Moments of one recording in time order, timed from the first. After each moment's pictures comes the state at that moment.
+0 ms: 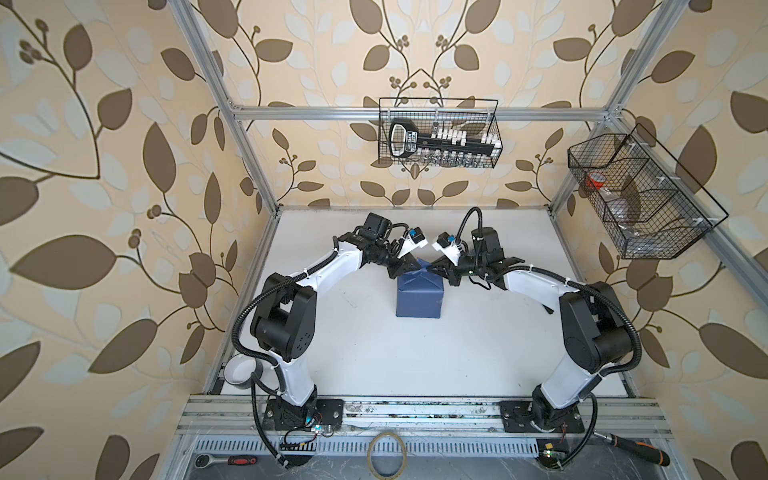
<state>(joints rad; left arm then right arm) -0.43 1.80 1.40 -0.50 0.76 0.55 0.33 1.72 1.06 -0.01 -0.77 -0.38</state>
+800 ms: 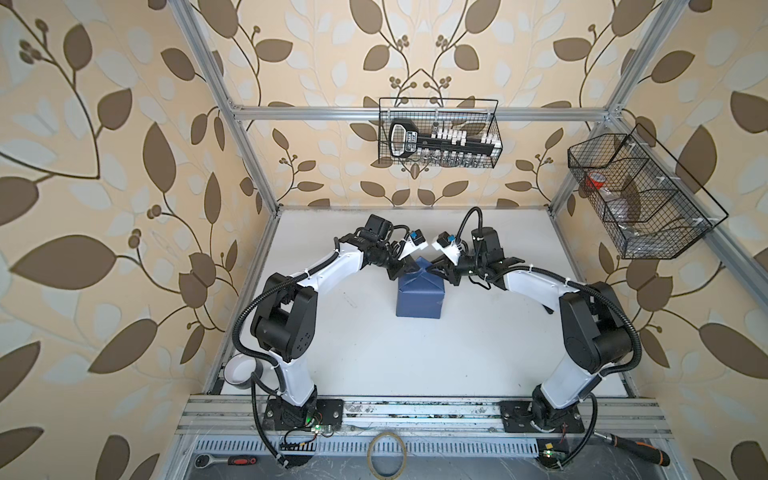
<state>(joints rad) -0.44 1.79 1.38 -0.49 0.70 0.55 0.33 1.72 1.05 0.00 -0.75 -0.36</state>
